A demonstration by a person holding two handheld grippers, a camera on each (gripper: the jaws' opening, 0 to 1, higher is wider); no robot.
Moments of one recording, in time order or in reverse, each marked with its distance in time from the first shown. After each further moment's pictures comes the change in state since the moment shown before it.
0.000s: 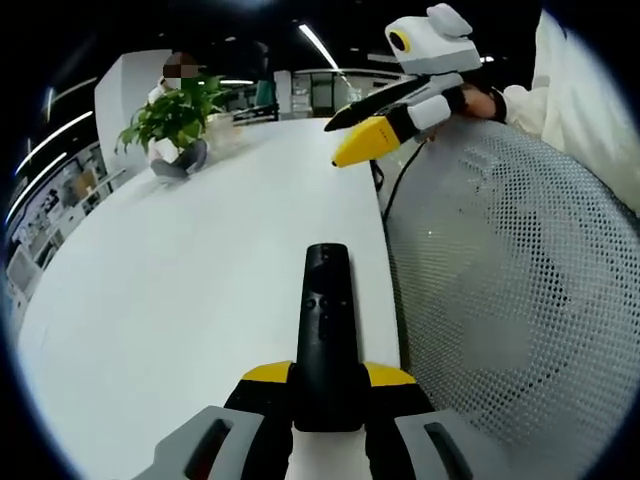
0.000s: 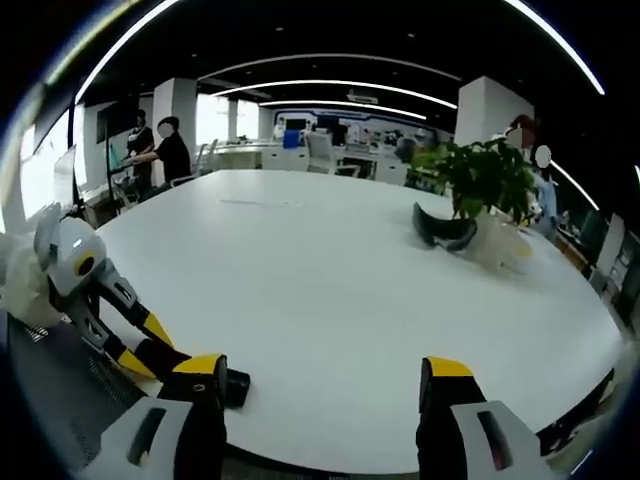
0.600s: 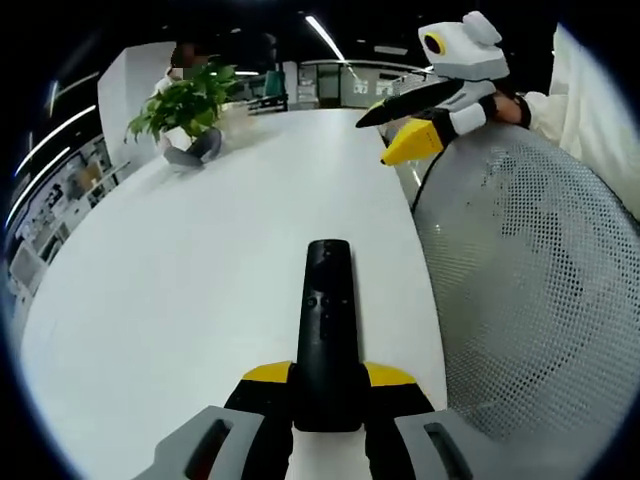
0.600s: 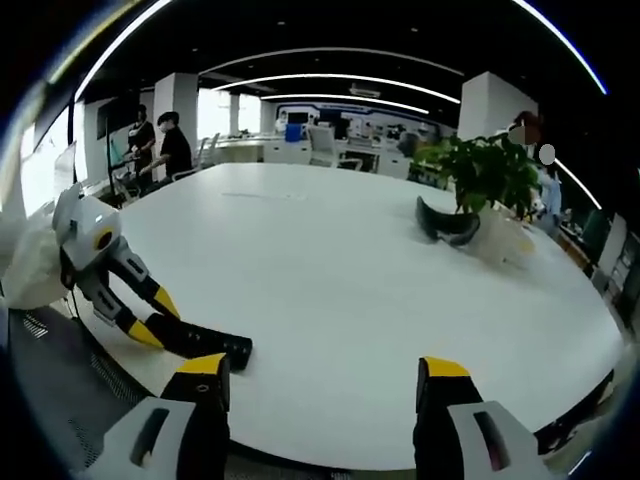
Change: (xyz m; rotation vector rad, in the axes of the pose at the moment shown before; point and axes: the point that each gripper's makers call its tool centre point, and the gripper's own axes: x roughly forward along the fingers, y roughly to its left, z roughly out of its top) left arm -0.010 0.032 -0.009 -0.023 0.039 0.034; right arm 0.002 0.002 -0.004 -0.003 0.028 0.008
